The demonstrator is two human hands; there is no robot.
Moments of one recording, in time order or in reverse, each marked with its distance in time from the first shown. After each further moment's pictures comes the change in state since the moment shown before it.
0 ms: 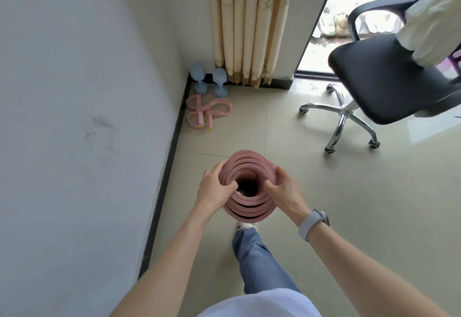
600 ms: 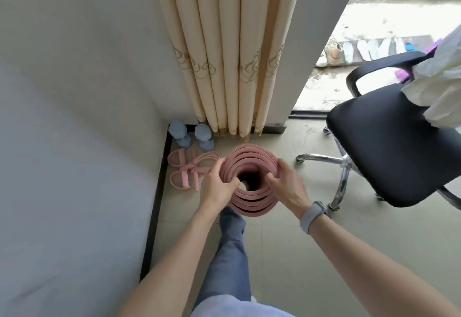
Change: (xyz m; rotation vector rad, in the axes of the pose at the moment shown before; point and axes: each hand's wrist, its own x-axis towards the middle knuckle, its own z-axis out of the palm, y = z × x) left_hand 0.329 0.217 -0.039 -0.073 0.003 0.069; right_hand 0.345 -0.158 -0.122 -0.049 0.091 -0.024
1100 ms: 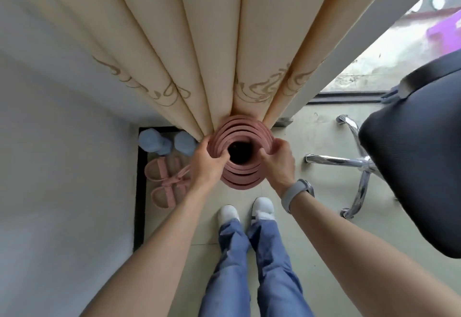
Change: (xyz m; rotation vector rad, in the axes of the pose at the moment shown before) left_hand 0.326 0.015 0.033 -0.046 0.041 -0.107; right_hand 0.307 -0.037 0.064 0.245 0.128 0.299
